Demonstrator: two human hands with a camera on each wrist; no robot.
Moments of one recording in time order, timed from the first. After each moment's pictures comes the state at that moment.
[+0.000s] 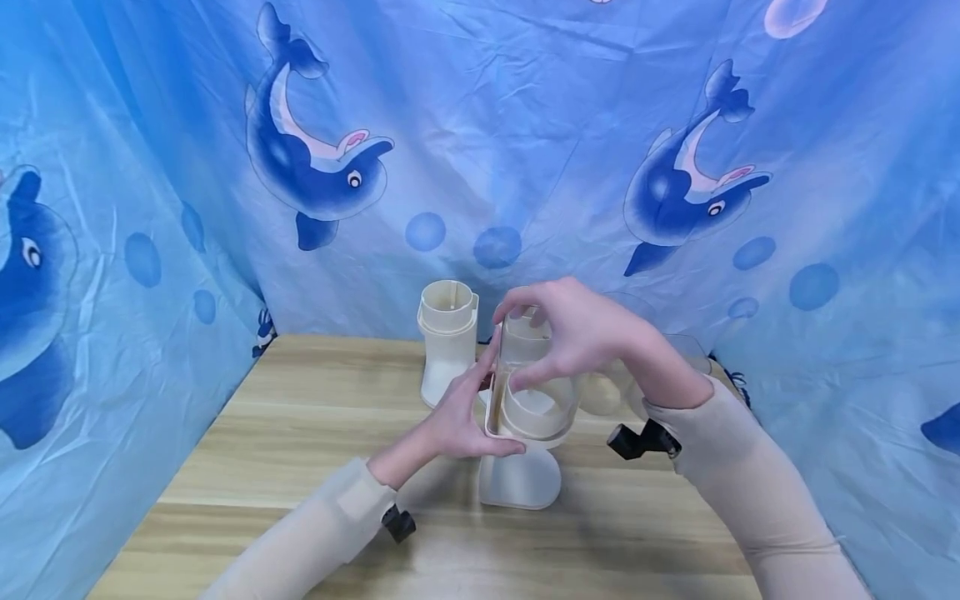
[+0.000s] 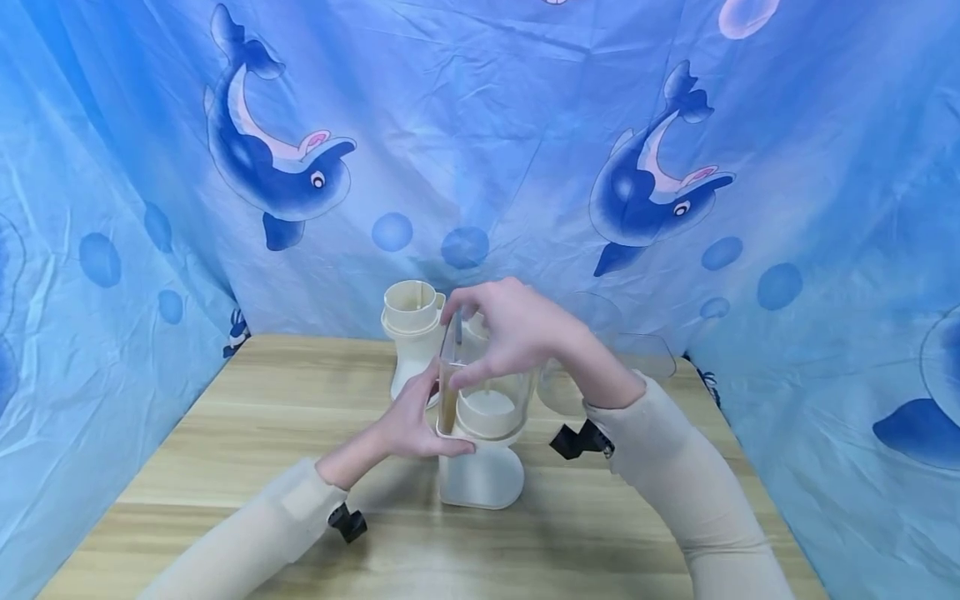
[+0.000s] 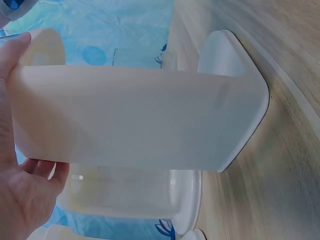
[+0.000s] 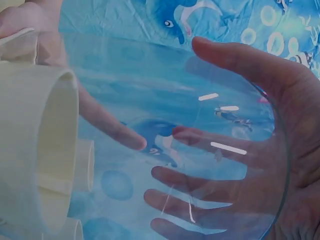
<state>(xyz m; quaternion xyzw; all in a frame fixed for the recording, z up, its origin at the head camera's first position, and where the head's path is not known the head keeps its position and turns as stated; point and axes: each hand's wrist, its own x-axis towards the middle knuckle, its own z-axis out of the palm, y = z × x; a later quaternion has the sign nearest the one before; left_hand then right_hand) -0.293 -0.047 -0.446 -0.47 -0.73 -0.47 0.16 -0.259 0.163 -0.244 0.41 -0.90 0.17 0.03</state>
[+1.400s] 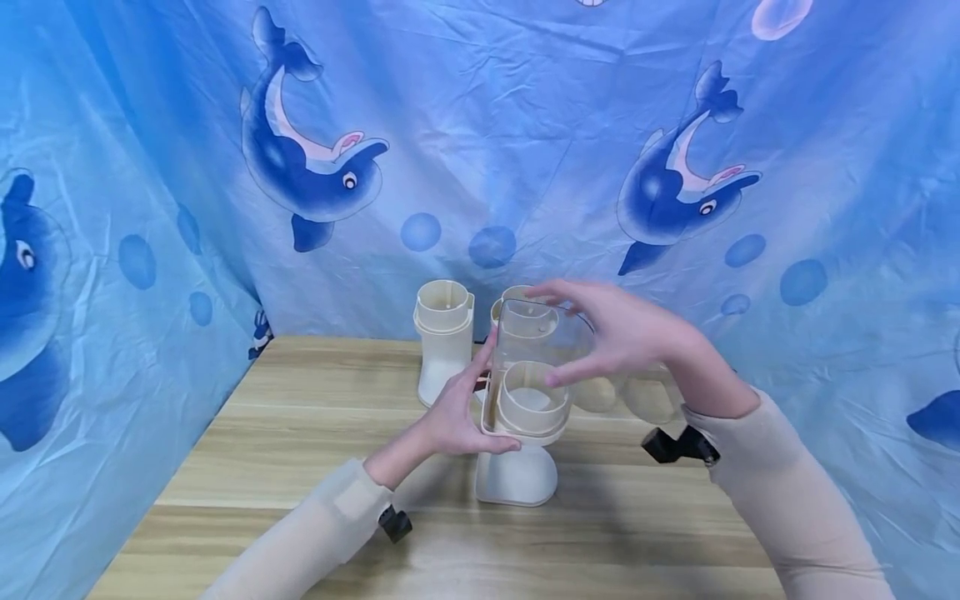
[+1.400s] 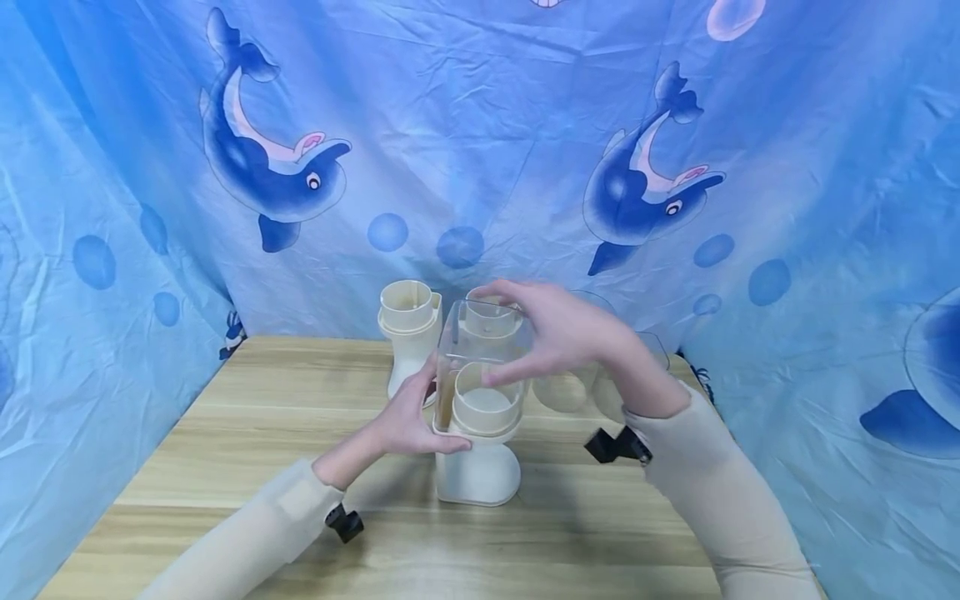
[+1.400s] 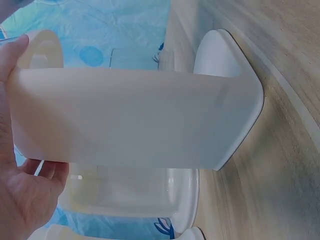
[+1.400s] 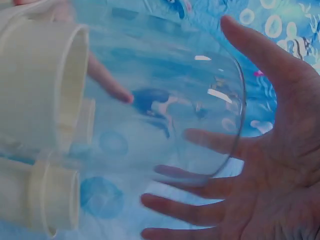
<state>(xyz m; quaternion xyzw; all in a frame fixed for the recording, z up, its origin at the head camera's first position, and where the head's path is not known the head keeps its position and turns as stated) -0.293 -0.047 -0.446 -0.46 -0.73 -0.48 0.13 -0.250 0.205 -0.245 0.38 -0.91 0.18 0.02</state>
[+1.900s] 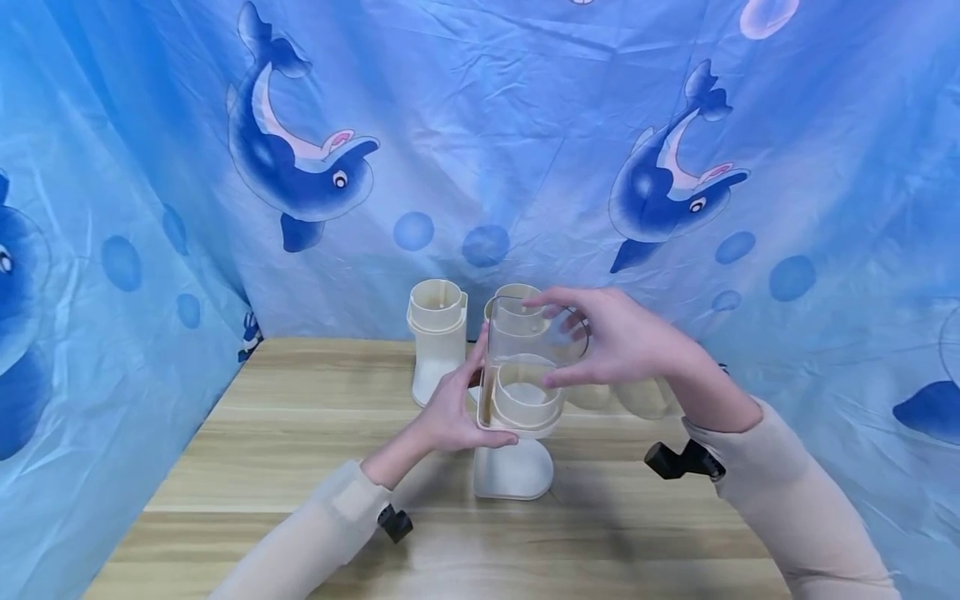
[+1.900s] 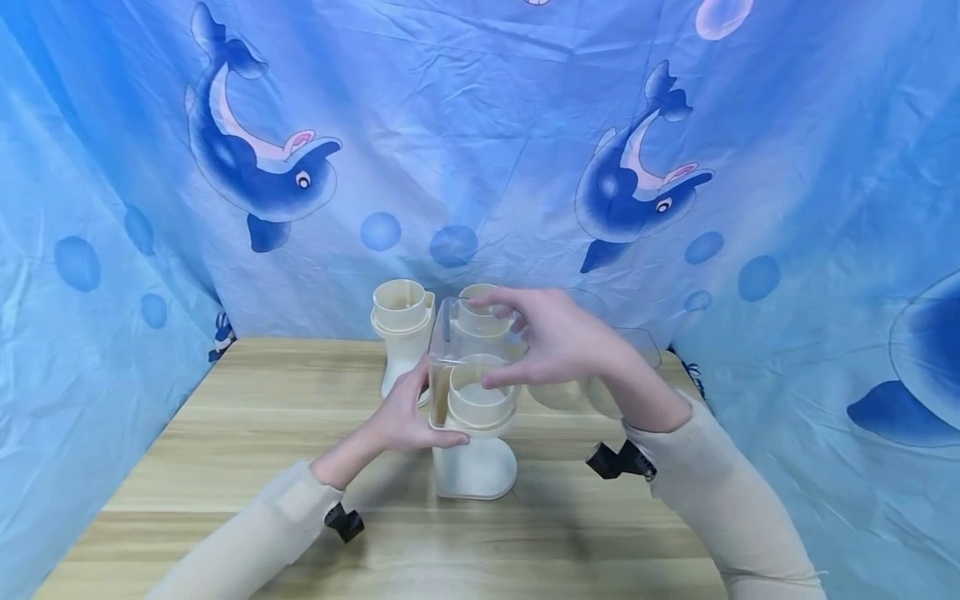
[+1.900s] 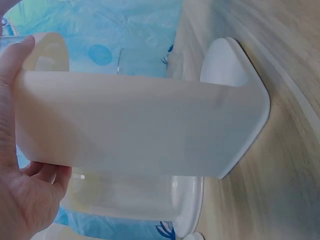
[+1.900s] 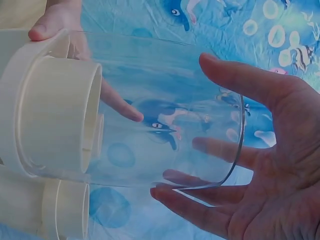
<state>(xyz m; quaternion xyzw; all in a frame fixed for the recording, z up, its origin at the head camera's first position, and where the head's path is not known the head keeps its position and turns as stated) -0.297 -0.044 -0.446 -0.45 -0.73 -0.49 0.12 -0.233 0.207 -0.249 0.34 -0.92 0.20 0.06</state>
